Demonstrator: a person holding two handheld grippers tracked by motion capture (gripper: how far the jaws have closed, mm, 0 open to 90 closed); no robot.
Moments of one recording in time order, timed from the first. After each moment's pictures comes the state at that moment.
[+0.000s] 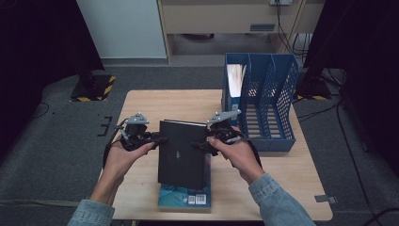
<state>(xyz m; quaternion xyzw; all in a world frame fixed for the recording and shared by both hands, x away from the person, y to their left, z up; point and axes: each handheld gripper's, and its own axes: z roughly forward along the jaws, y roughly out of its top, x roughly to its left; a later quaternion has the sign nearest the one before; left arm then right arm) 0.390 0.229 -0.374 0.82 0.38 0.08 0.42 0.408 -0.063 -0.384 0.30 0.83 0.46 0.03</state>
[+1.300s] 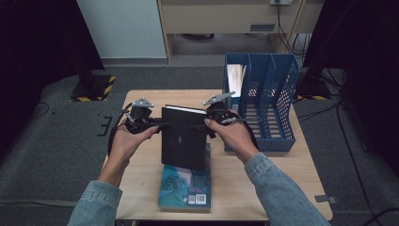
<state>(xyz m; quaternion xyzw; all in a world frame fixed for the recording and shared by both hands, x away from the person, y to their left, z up) 0.435 0.220 -0.357 0.83 0.39 0.11 0.40 0.453 -0.054 -0.361 0.32 0.84 0.43 0.06</state>
